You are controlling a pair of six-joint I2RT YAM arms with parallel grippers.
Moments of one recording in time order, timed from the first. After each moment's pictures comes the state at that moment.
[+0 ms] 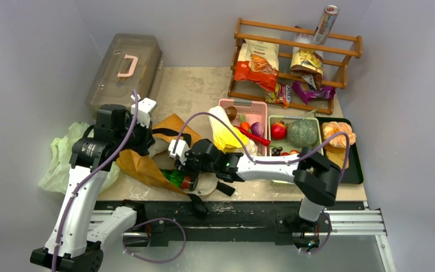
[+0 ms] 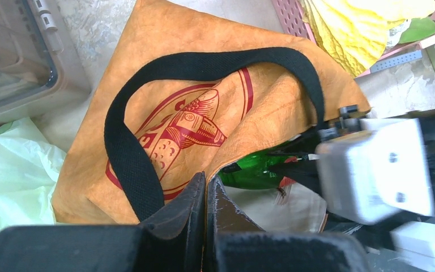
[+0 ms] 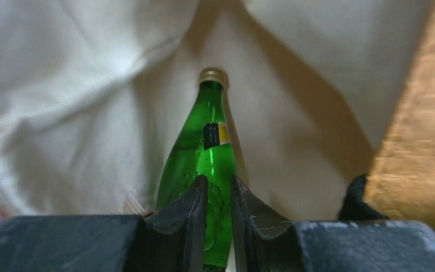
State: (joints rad) left arm -0.21 0.90 1.22 -1.06 0.23 0.12; right arm 1.17 1.68 1.07 0.18 -0.09 -0.08
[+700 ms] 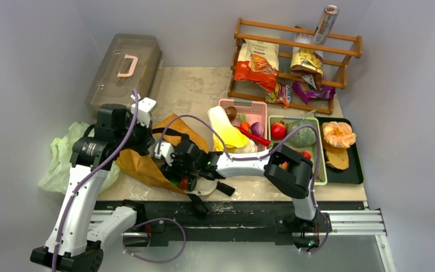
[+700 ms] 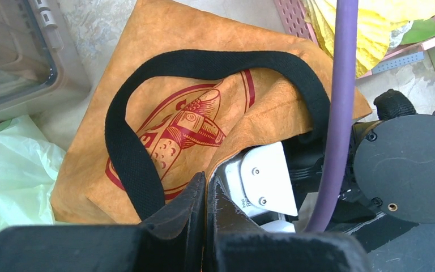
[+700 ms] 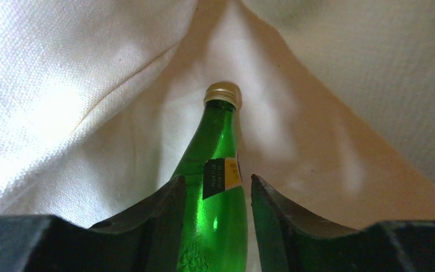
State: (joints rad) left arm -0.21 0.91 1.22 -1.06 0.23 0.12; right arm 1.18 1.96 1.26 0.15 -0.10 -0.07
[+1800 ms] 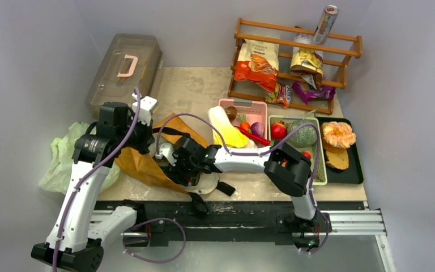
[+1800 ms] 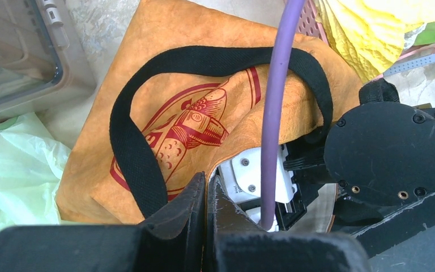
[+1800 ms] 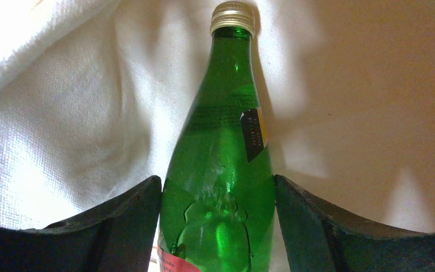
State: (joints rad) left arm -0.21 0.93 1.22 -1.05 0.20 0.12; right arm 1.14 1.99 1.38 -0.19 -0.15 -0.12
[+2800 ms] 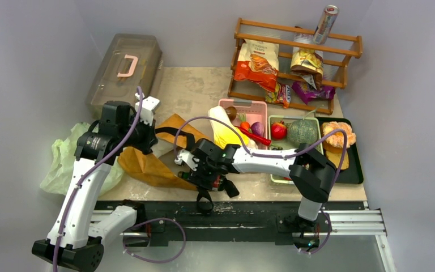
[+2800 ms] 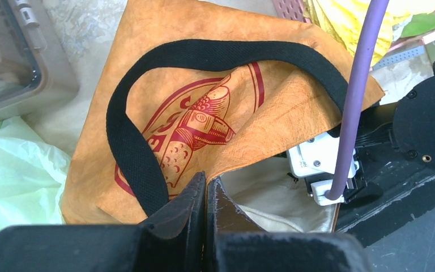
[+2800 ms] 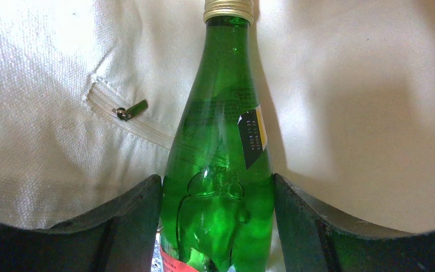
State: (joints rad) left arm -0.21 0.95 1.22 -1.06 0.23 0.12; right arm 1.11 1.78 1.20 -0.45 -0.12 -0.16
